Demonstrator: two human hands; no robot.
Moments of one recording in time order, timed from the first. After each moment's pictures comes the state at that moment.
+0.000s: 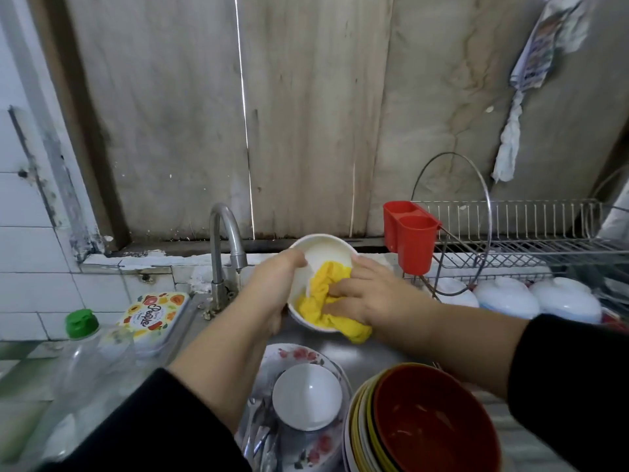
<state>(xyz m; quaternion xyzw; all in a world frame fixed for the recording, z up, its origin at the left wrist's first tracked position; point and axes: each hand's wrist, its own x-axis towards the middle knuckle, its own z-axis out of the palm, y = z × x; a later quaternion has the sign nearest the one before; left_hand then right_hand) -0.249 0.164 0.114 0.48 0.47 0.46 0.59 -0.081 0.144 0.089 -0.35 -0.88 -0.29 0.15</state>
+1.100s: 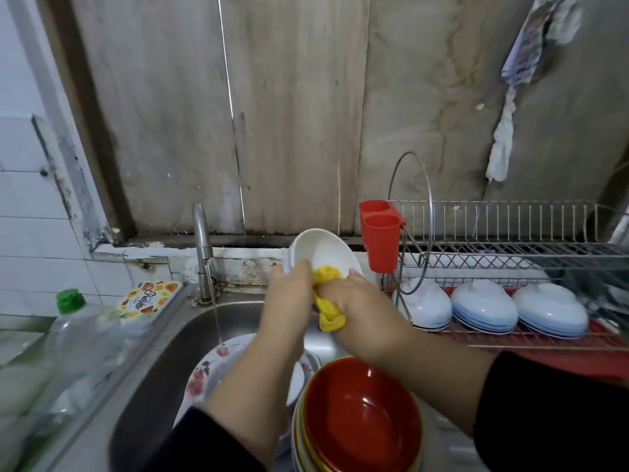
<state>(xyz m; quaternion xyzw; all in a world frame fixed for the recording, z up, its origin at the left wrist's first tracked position) -0.161 0.116 0.100 0.48 0.51 0.54 0.48 -0.046 0.110 0.076 -0.46 -0.84 -0.02 0.31</state>
